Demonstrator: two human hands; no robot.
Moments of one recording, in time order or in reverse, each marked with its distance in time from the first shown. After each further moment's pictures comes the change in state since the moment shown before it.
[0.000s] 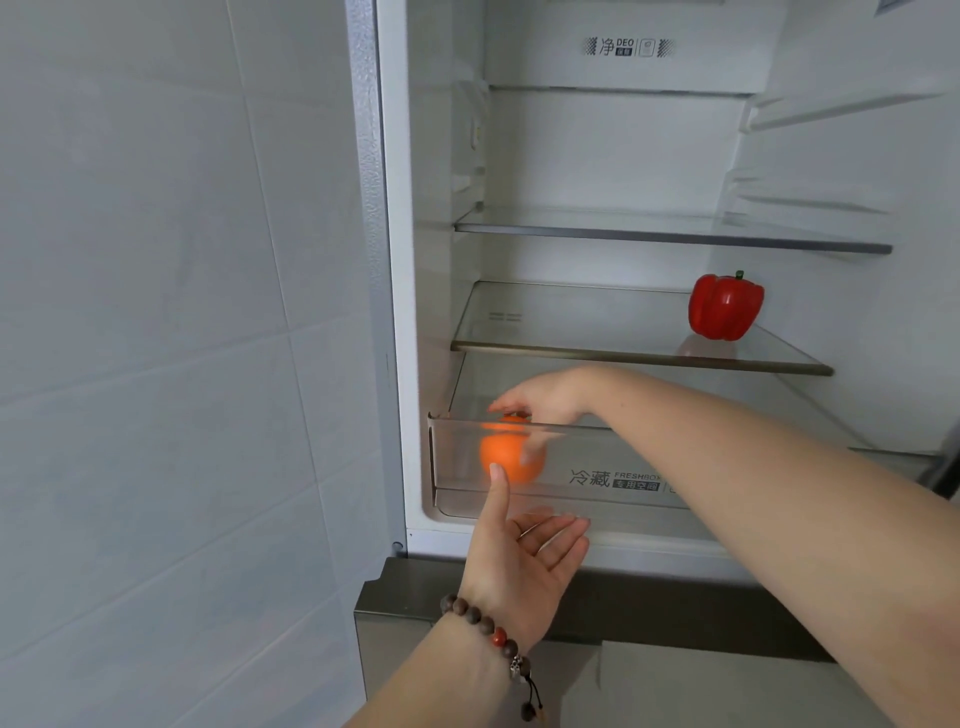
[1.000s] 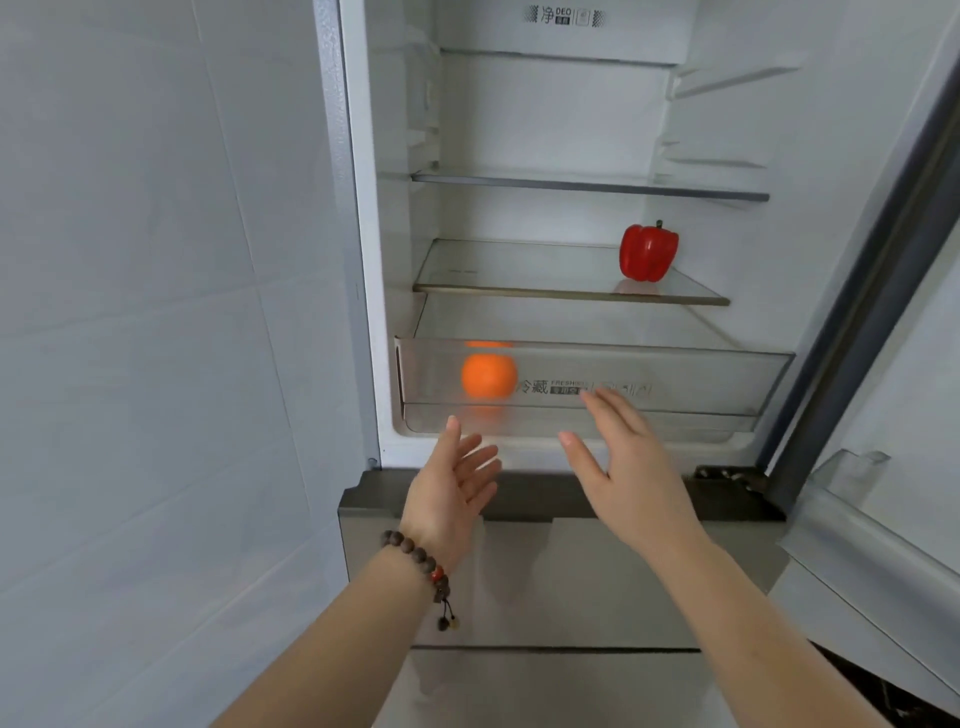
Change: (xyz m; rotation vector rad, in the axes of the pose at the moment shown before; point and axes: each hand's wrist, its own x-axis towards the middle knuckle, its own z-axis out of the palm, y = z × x) left_hand -0.039 -0.009 -0.041 0.450 -0.061 0.224; right_hand -0.178 -0.042 0.177 0.292 1.073 0.291
